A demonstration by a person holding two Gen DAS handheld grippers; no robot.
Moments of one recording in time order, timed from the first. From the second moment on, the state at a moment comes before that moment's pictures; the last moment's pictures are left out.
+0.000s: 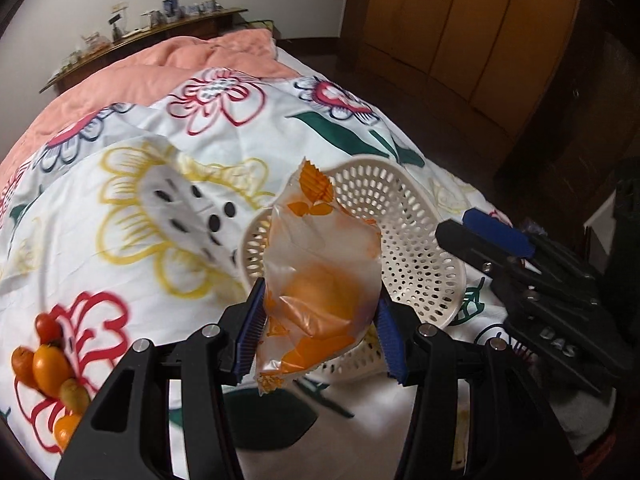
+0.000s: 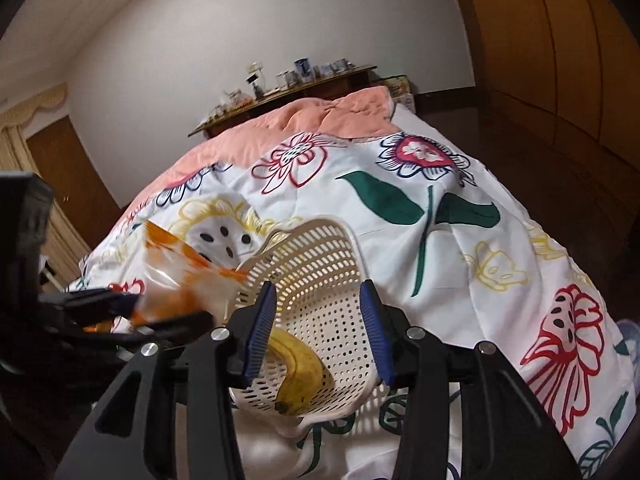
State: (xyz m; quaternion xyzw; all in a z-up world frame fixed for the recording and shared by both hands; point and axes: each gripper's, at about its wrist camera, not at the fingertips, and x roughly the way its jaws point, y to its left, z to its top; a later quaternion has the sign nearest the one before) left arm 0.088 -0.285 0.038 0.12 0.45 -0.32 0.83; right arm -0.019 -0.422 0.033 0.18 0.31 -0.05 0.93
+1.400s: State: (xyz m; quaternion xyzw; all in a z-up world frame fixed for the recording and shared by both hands) left arm 0.110 -0.122 0.110 0.03 0.36 -0.17 0.92; right arm -0.025 -0.318 0.067 0.14 0.29 0.03 0.95
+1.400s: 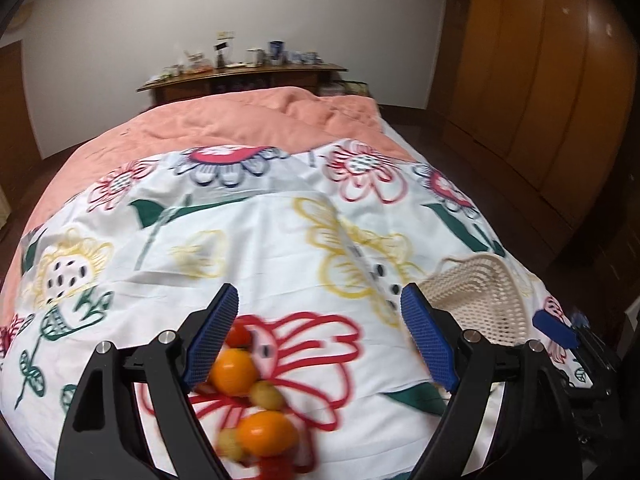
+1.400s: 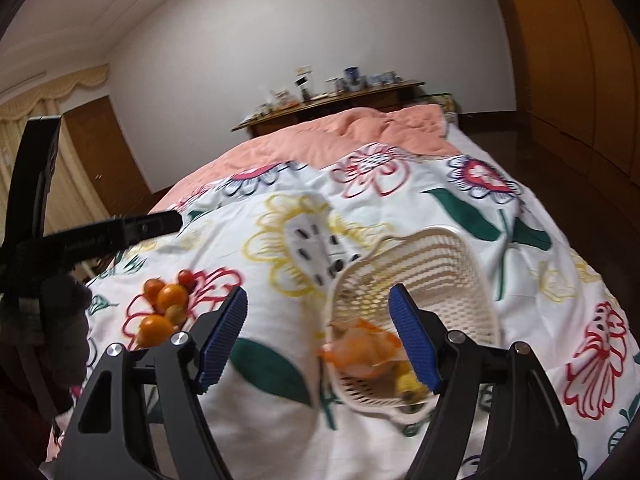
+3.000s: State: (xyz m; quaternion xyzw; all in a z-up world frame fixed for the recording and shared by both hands) left arm 0.141 -0.008 0.025 -0.07 0.44 -0.18 0.87; right arm 0.018 -0.195 0.052 0.08 0.40 0.17 0.90
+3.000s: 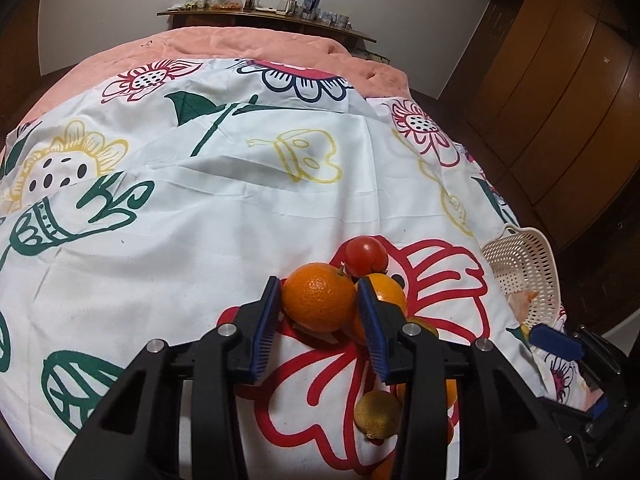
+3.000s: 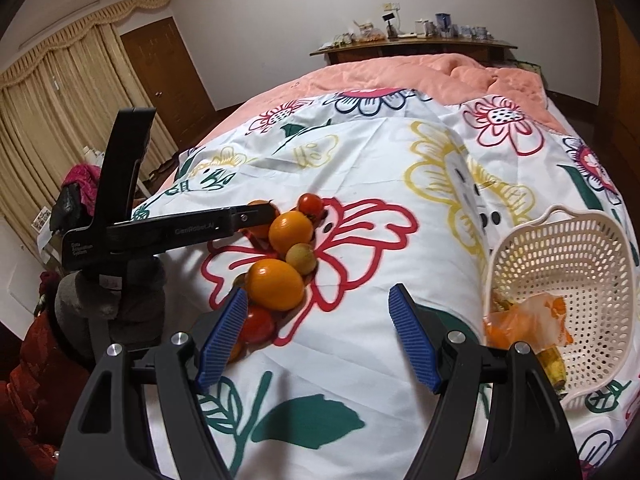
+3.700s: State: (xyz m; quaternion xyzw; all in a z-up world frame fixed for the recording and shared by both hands) left arm 0.116 0.013 0.066 -0.06 0.39 -0.16 0.91; right arm 0.064 -0.141 0.031 0.08 0.49 0.21 0.84
